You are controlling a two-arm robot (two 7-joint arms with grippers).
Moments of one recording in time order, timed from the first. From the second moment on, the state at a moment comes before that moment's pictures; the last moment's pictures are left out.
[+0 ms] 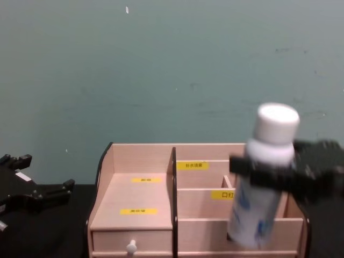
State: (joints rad) left arm -0.20 0.60 0.45 -1.41 -0.25 -0.12 0.03; right arm 0.09 0.58 -0.39 -1.76 0.48 0.02 0.53
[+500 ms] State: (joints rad) left arm -0.20 0.60 0.45 -1.41 -0.25 -0.12 0.03; right arm 0.34 0.46 -0.42 -1.53 0.46 -0.01 0.52
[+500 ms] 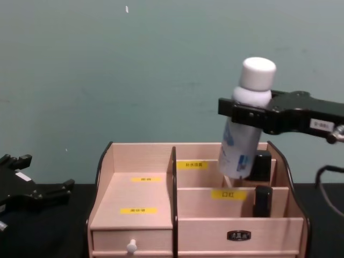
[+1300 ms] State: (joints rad) left arm -0.20 0.60 0.45 -1.41 -0.25 -0.12 0.03; right arm 0.55 0.33 -0.49 -1.20 0.43 -0.07 0.60
